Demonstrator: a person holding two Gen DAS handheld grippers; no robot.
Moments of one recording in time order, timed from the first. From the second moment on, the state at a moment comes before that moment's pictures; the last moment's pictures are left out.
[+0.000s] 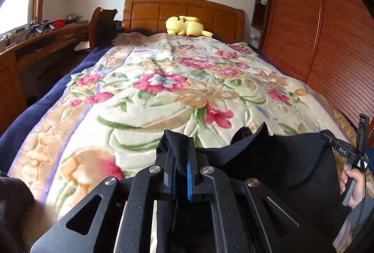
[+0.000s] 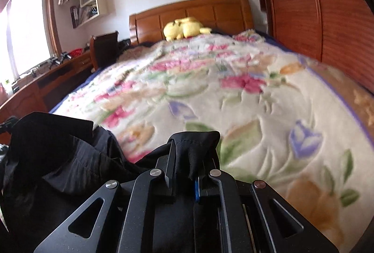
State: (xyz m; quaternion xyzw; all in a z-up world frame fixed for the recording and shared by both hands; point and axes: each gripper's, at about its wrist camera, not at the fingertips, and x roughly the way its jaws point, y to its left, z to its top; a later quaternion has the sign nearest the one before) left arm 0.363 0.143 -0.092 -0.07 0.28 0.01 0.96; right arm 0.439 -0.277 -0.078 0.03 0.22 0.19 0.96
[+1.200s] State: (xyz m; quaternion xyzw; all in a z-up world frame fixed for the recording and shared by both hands) left arm 0.304 0.069 -0.120 -0.04 0.36 -0.09 0.93; right arm 0.494 -0.295 -0.110 0.02 0.34 0.30 0.89
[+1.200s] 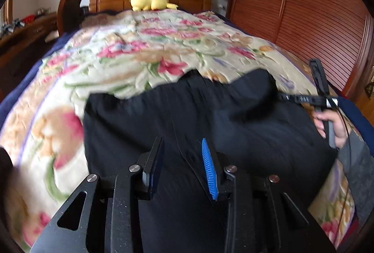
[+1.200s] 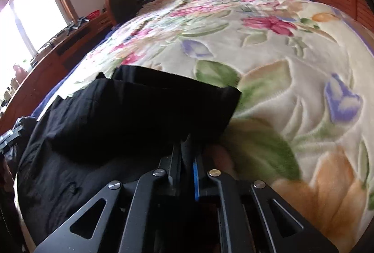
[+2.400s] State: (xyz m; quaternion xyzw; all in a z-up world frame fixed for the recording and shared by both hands) left arm 0.287 0.050 -0.161 -0.01 0.38 -0.09 0.92; right arm 0.373 -0.248 -0.047 -0.14 0.22 0.25 0.93
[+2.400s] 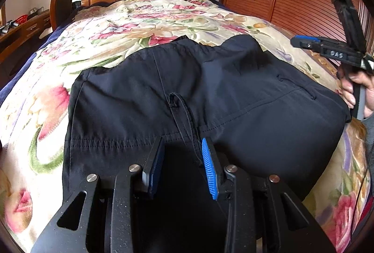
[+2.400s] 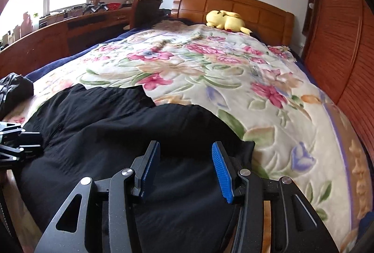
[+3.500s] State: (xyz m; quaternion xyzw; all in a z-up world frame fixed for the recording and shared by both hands) left arm 0.261 0.032 -0.140 0.04 0.35 -0.12 0.93; right arm 0.267 -0.277 -0.110 -0.08 0.35 0.18 0.92
